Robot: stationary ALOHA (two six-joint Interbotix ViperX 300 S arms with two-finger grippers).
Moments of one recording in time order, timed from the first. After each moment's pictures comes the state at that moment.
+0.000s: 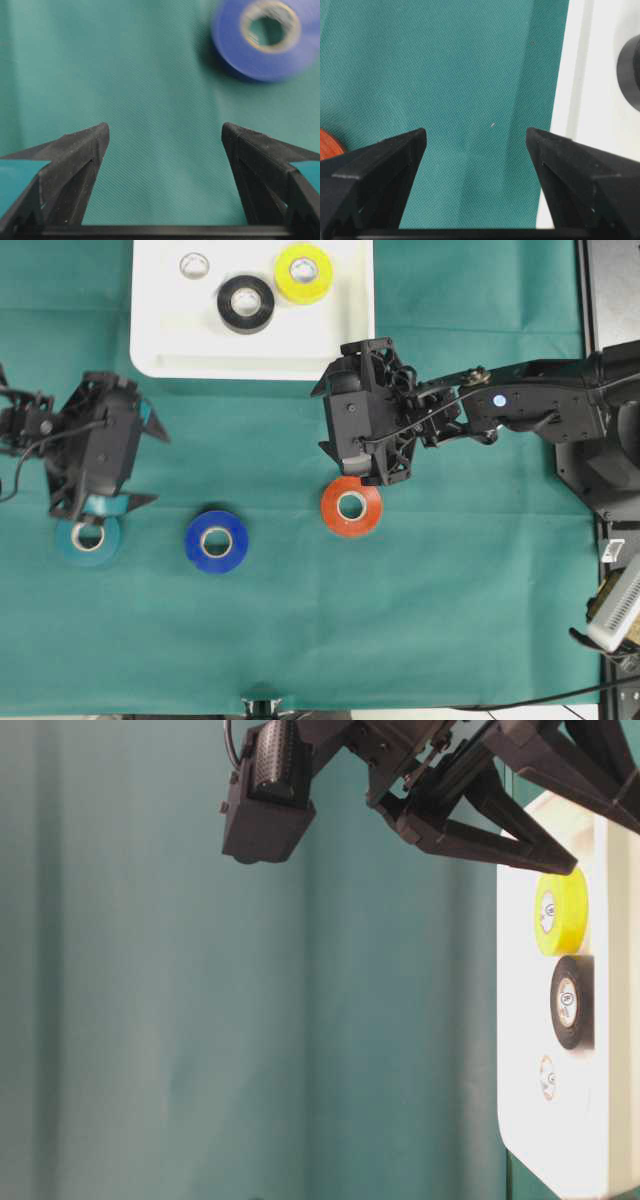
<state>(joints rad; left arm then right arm) -0.15 -0.19 0.95 -0.03 0.06 0.12 0.03 -0.04 0.75 -0.62 0.17 0.51</state>
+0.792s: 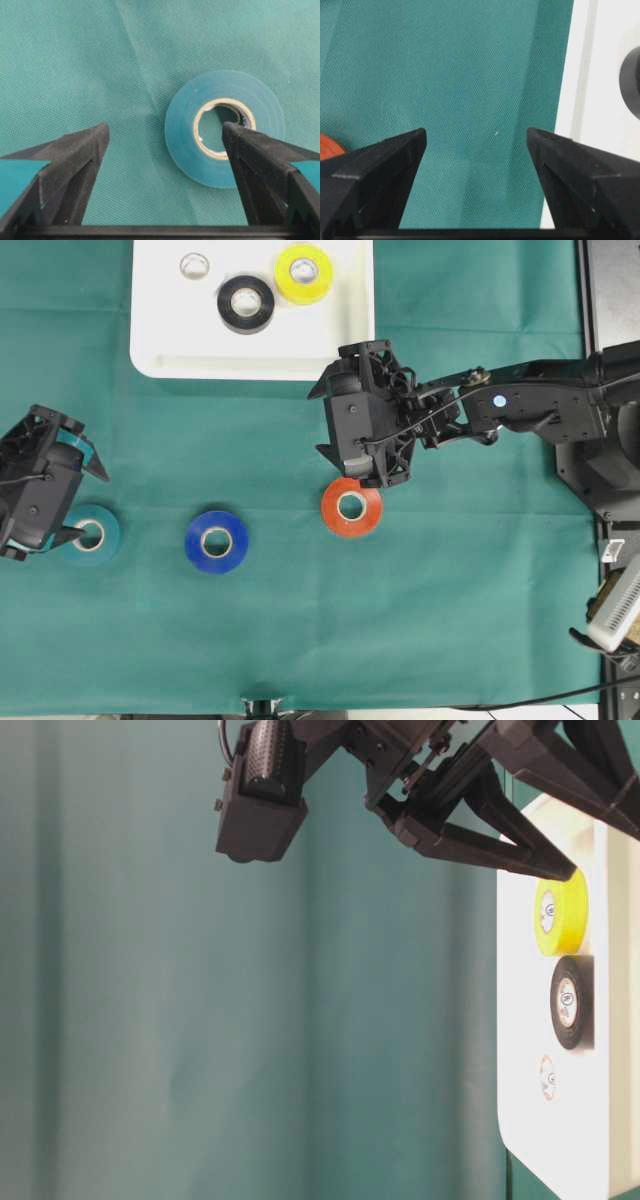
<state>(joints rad) -0.30 -0.33 1.08 -0.03 0.18 0.13 0.03 -0.04 0.75 -0.62 0.14 0.51</state>
